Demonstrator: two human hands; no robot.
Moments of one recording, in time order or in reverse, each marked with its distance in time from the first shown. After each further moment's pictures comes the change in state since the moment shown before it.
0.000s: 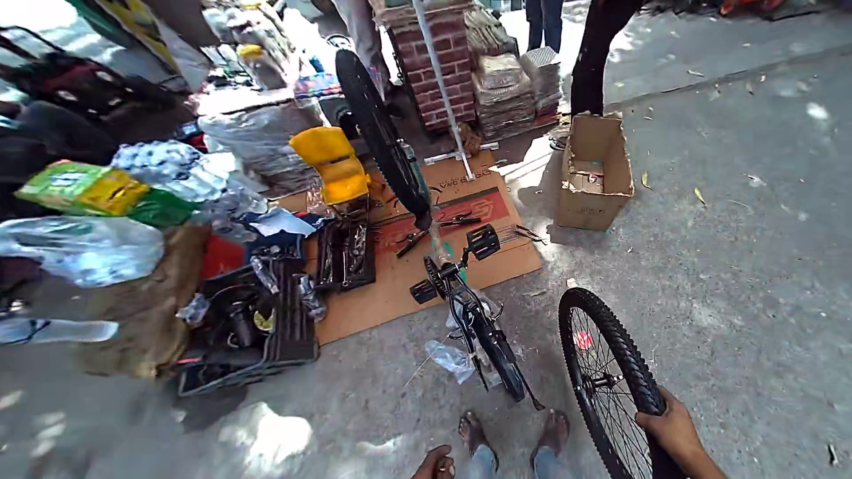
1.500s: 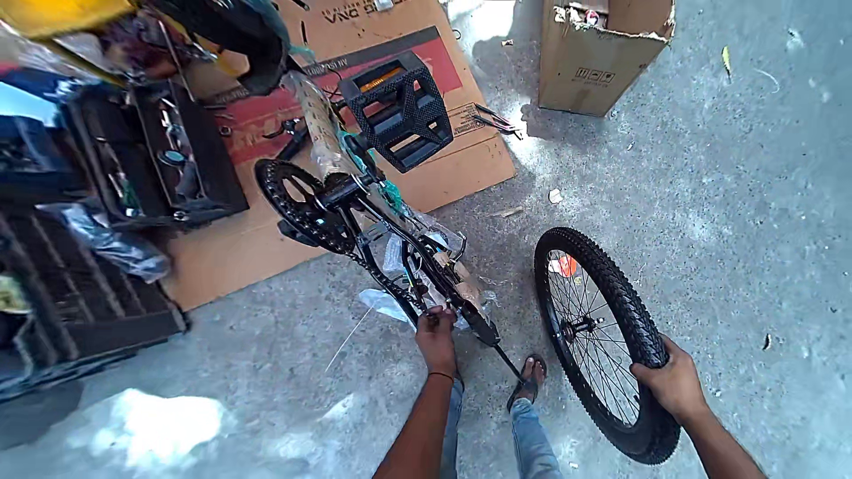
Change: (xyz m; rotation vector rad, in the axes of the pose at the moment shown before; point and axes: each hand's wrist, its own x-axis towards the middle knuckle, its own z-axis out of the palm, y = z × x) left_hand 0.374 -0.039 0.122 -0.699 0.539 0.067; right_hand 0.101 0.044 0.091 -0.206 0.034 0.144
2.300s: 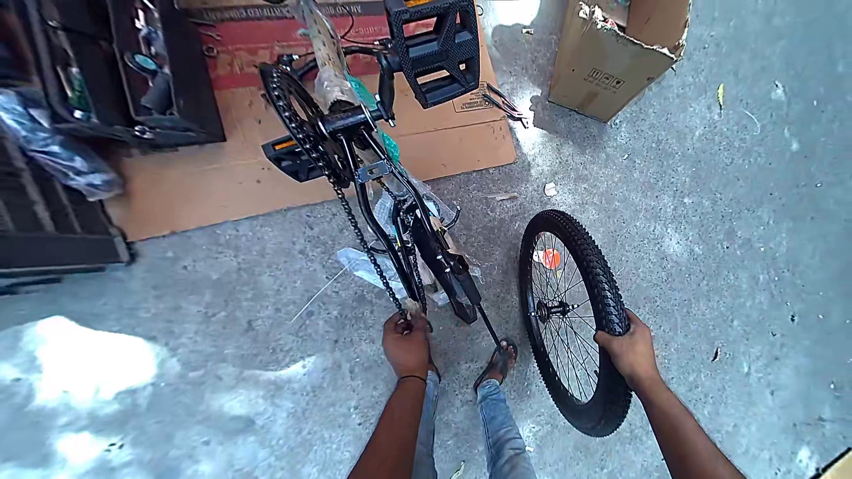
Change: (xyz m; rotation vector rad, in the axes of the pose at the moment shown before) left_hand -0.065 -0.021 -0.051 0.271 0.197 -0.185; right_hand -0.001 -0.019 0.017 0.020 0.024 -0.034
